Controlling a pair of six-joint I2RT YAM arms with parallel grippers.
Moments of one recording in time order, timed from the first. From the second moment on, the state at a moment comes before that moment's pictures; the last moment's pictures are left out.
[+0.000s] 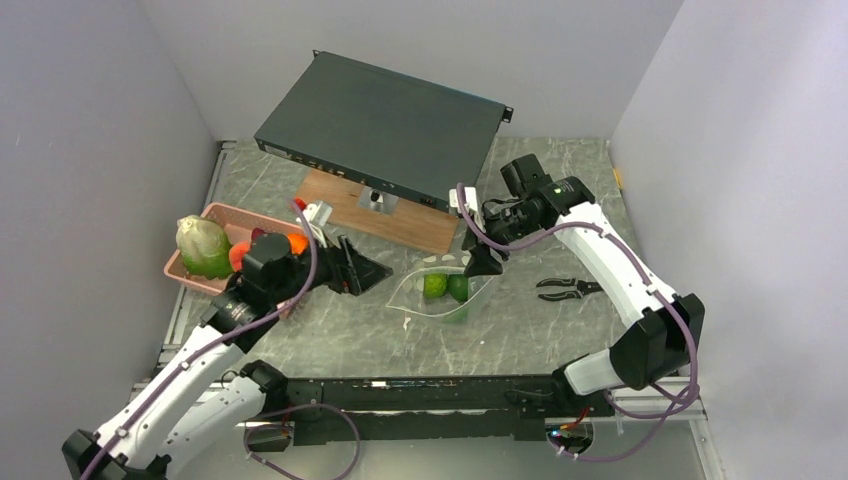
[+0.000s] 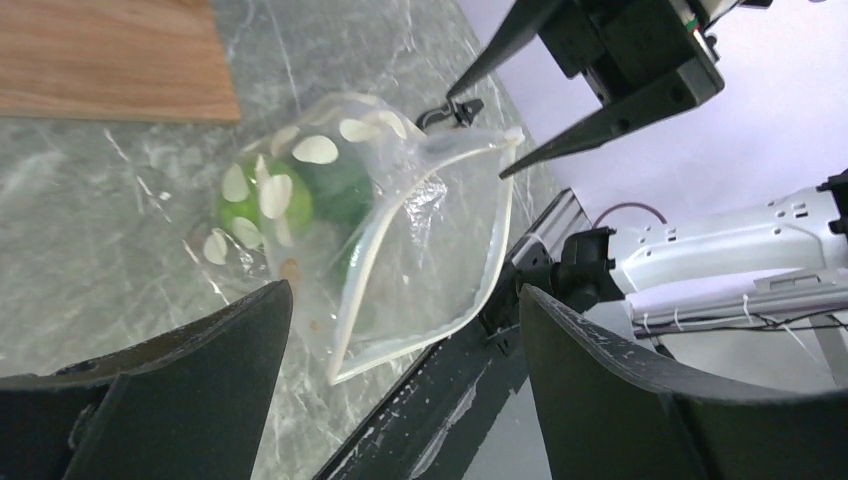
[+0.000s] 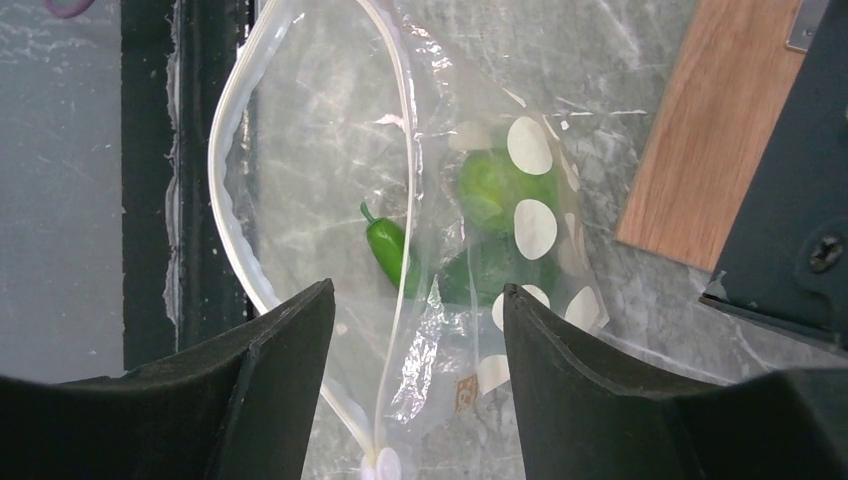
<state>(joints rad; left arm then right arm) -0.51 0.71 0.72 -0.23 0.43 -0.64 0.43 1.44 1.39 -1.12 -0.83 -0.91</state>
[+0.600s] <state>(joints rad) -0.87 0.89 0.71 -0.07 0.14 -0.70 0.42 1.33 1.06 -0.80 -0.76 -0.78</state>
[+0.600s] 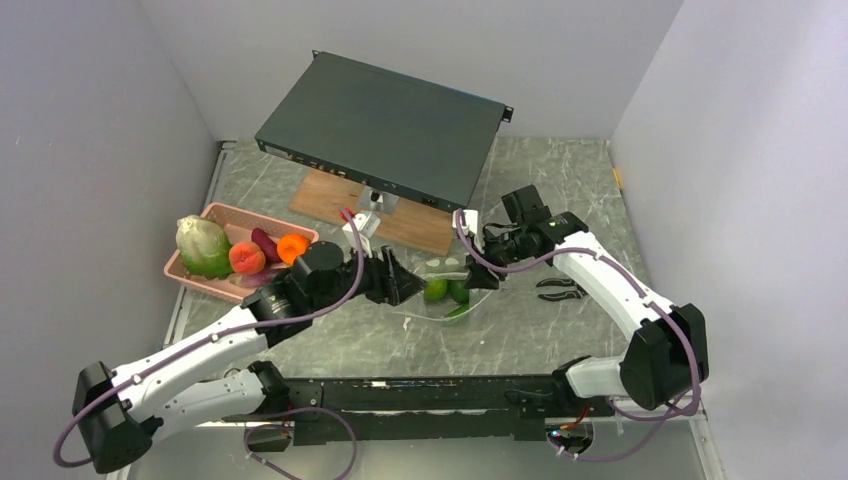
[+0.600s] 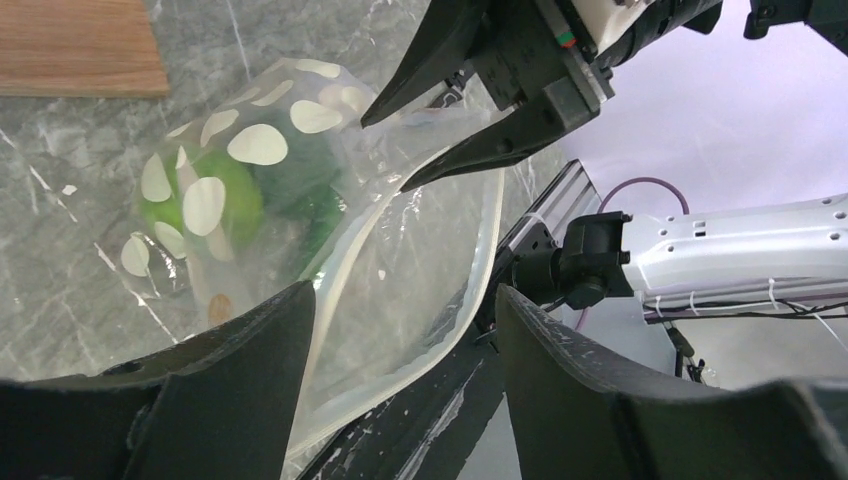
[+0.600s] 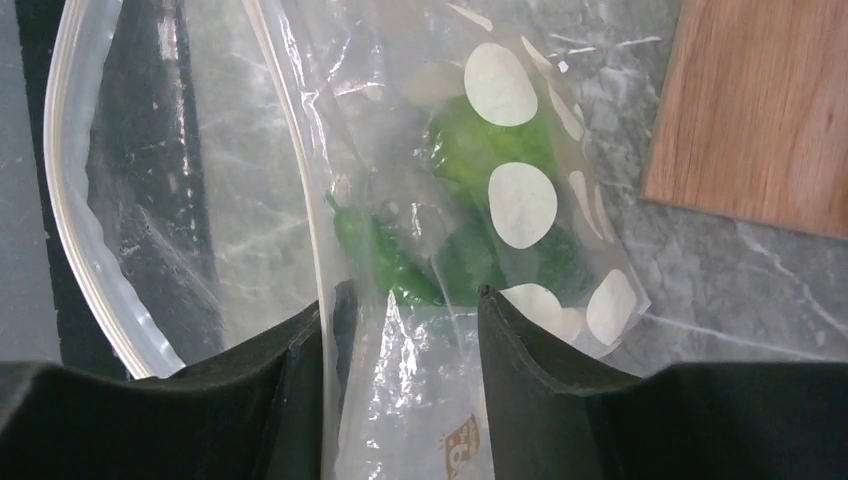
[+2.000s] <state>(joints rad) -1.11 1.27 1.02 -0.16 -0.05 -0.62 0.42 1.13 0.98 -0.65 -0.73 -0.34</state>
